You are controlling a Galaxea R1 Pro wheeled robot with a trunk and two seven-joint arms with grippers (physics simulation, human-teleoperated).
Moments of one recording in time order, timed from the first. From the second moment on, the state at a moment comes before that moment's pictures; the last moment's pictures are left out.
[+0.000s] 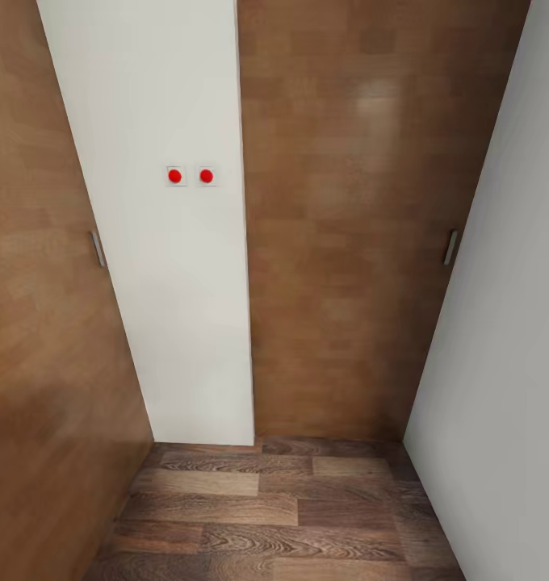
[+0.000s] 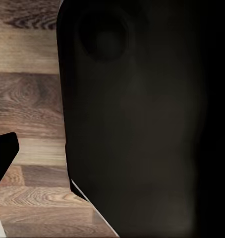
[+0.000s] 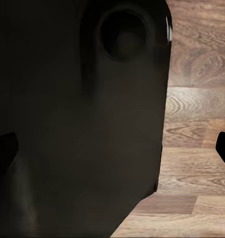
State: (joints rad) left arm 0.00 0.00 0.00 0.00 0.00 0.00 0.00; right arm 0.00 0.00 0.00 0.00 0.00 0.00 0.00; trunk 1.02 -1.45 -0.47
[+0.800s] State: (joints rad) left arm 0.00 -0.04 0.03 -0.13 0.07 -0.13 0.00; right arm -0.01 0.00 -0.01 -0.01 0.00 0.00 0.00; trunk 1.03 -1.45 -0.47
